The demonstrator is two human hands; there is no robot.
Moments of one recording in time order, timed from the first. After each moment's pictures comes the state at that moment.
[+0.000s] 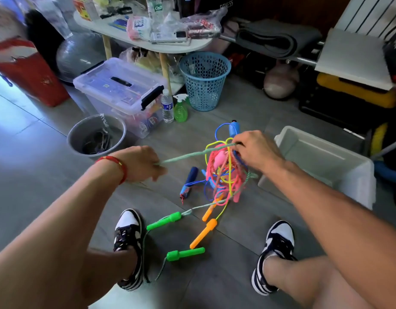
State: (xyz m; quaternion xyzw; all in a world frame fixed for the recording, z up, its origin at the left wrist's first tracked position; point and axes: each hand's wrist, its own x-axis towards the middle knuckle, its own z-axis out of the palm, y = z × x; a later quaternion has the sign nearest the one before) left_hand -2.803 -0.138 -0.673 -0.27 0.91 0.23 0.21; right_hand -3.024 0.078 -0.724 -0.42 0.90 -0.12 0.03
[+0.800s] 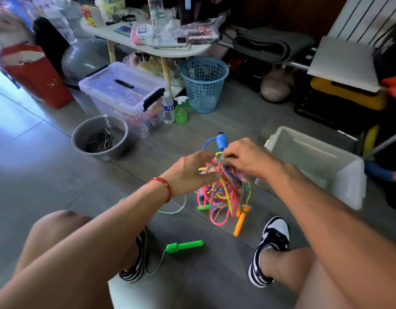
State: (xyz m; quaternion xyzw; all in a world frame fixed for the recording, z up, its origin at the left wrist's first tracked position) left_hand -2.816 -0.034 -0.706 -0.15 0.90 0.41 0.02; right_hand -2.986 0.099 -0.707 -0.53 0.83 -0.14 0.14
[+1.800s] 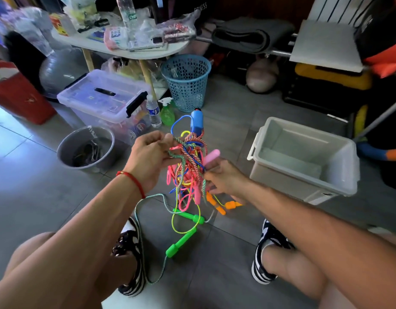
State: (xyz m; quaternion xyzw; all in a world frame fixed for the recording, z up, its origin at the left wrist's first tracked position) left_hand -2.835 -0.056 -0.675 -0.31 0.63 0.70 -0.16; right_hand -2.929 0.103 -0.734 -0.19 0.74 -0.49 0.42
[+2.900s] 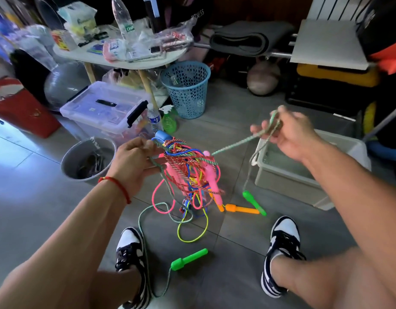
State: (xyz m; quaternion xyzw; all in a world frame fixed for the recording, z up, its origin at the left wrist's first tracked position) left_hand -2.841 -0.091 -0.673 -0.38 0.63 0.66 -0.14; right_hand -3.071 0.152 -0.690 -0.01 0.62 -0.74 0.25
